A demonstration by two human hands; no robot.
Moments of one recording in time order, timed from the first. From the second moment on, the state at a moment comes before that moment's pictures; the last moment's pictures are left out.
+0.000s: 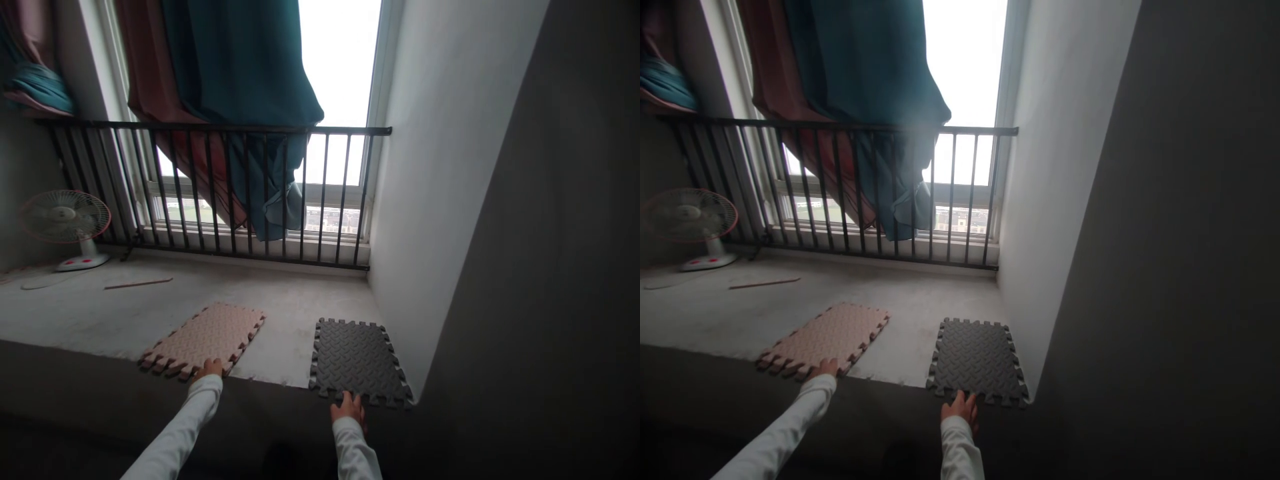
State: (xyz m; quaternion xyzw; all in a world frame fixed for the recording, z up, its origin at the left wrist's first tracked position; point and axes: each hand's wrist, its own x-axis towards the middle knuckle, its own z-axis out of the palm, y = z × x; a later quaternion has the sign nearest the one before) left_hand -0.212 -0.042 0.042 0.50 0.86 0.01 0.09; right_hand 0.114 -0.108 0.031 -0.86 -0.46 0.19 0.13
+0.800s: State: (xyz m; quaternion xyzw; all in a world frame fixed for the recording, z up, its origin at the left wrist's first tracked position) left_hand -0.160 -0.036 0.076 0.62 0.78 0.00 0.08; right_hand 0.109 -0.104 0.016 -0.82 -0.49 0.17 0.23
